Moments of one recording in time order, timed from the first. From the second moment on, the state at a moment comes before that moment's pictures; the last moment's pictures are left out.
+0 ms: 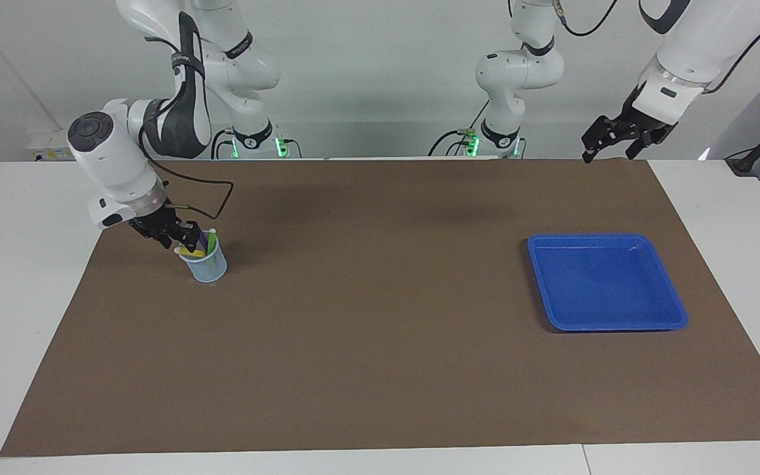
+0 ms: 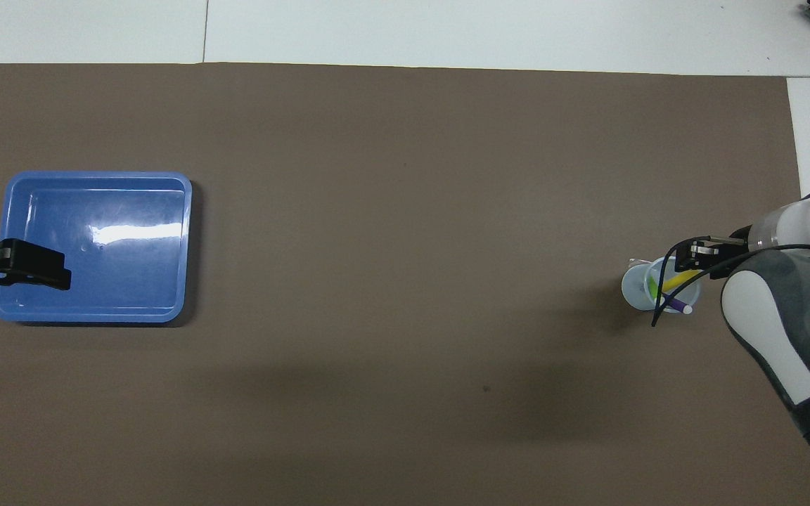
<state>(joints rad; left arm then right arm) -0.01 -0.11 -0.07 -1.65 -0.04 1.44 -0.08 -0.13 0.04 0.00 -2.10 0.00 2.10 0.10</state>
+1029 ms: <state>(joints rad) -0.06 -0.27 -0.07 -2.01 -0.60 1.73 -1.02 -0.15 0.05 0.00 -2.11 0.00 2.10 0.10</state>
